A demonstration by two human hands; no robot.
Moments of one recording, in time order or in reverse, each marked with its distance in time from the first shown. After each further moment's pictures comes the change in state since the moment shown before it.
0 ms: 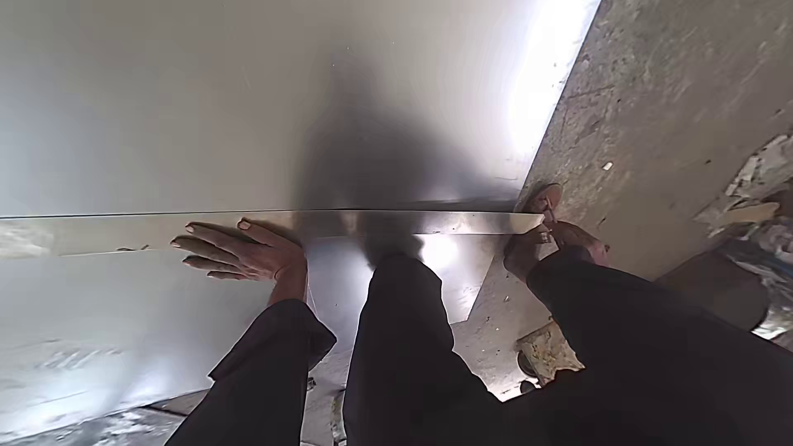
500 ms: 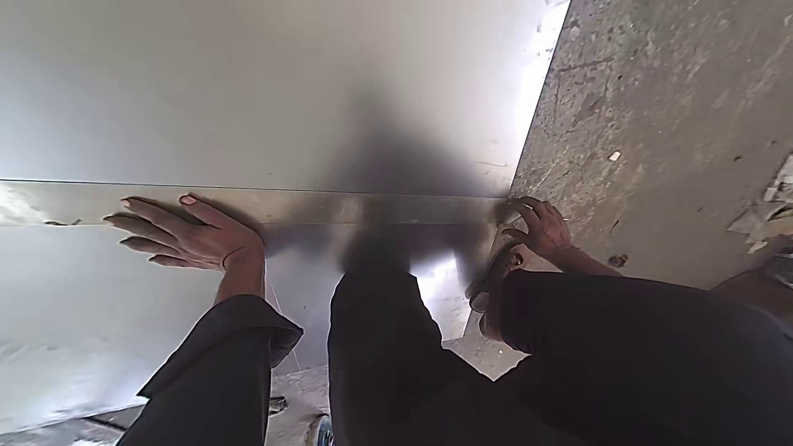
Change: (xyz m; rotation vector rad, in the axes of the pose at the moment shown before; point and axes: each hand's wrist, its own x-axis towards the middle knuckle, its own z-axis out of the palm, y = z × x) left_hand 0.004 -0.008 0.017 -0.001 0.054 -0.037; right_hand 0.086 0.135 0.135 -0.192 0.314 -0.686
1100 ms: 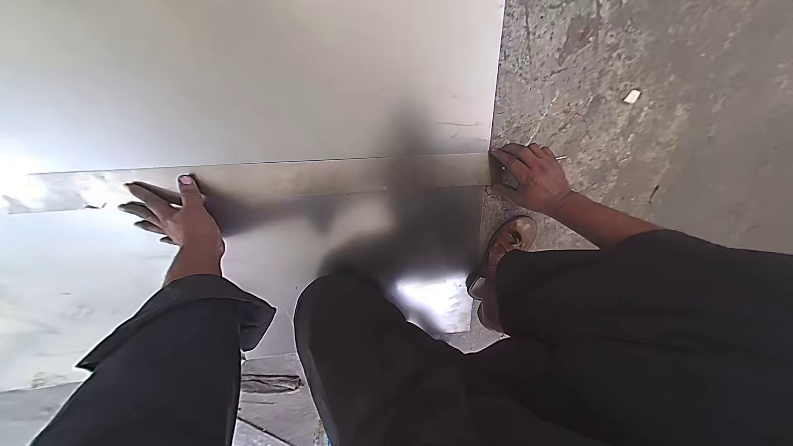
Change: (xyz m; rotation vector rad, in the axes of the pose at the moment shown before) left_hand 0.001 -0.005 -0.037 -0.274 -0.254 0.008; right_hand 0.016 0.039 0.021 0.060 0.196 -0.188
